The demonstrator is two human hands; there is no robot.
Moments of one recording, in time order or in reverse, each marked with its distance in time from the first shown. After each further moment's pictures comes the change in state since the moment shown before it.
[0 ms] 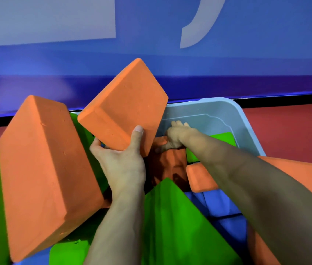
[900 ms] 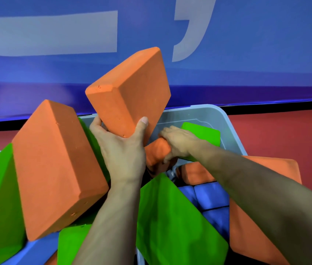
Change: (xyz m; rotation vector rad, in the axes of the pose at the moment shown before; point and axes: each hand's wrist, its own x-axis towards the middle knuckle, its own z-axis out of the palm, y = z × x) left_hand -0.013 0.035 -0.014 0.094 -0.117 0.283; right_hand -0.072 0.009 -0.001 0.014 0.321 -0.269
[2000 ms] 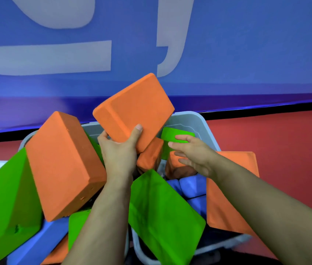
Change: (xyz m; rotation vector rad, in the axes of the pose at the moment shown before) left_hand -0.016 0.019 -0.018 -0.086 -0.144 -0.229; right_hand -0.160 -0.064 -0.073 1.531 0.223 0.600
